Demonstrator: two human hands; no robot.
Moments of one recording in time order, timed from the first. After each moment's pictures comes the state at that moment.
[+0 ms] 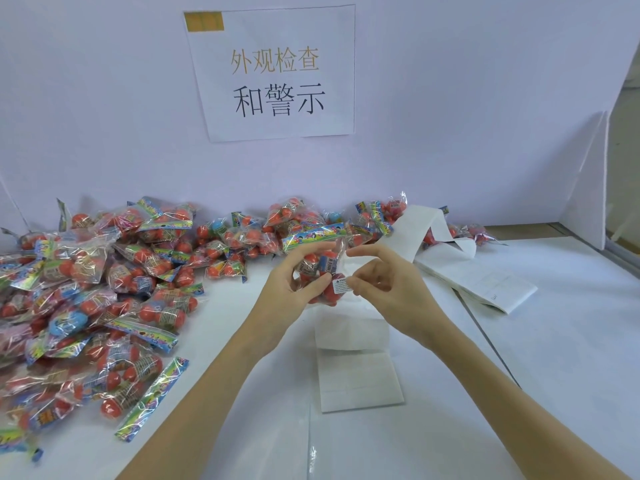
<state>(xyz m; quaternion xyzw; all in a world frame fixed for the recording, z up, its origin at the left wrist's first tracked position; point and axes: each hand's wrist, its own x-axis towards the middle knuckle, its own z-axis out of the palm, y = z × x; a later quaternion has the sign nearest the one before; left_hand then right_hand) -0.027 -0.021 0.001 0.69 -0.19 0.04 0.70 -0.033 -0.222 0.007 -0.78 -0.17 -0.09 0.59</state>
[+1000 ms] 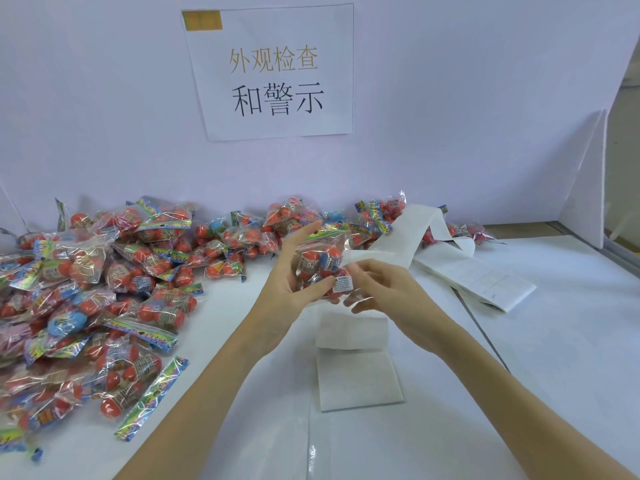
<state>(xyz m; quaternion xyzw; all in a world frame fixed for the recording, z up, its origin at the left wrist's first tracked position) -0.027 -0.020 -0.001 0.65 -0.22 0.02 0.72 -0.034 -0.220 0.008 -0.73 -0.10 0.06 0.68</state>
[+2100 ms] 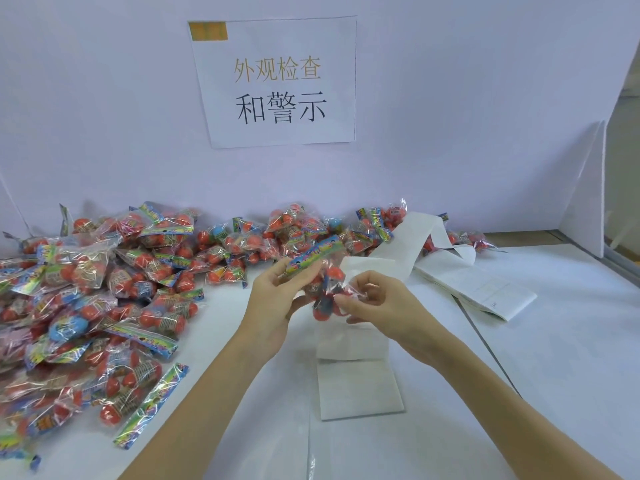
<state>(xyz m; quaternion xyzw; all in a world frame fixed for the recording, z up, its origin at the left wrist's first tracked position) -0.026 -0.021 0.007 0.59 -0.02 0.02 0.80 -0.034 -0.217 0.000 -0.73 -0.11 0.07 0.67</state>
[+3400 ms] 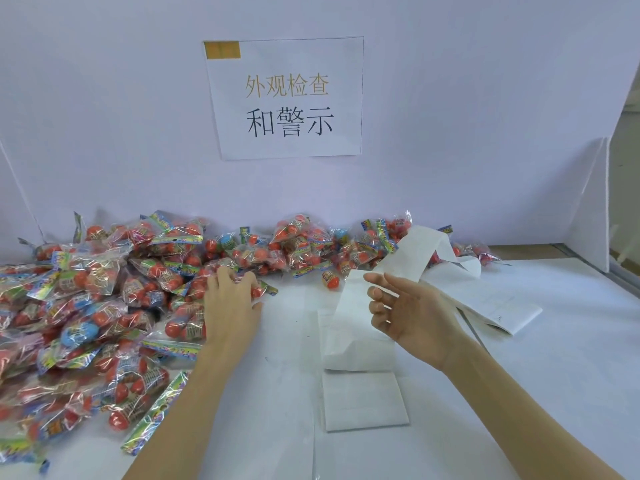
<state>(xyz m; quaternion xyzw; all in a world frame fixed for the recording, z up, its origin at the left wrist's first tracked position) -0.001 0.053 -0.021 0.97 0.07 0.20 0.09 -0.024 -0.240 0.006 -0.44 -0.03 0.20 0.87</state>
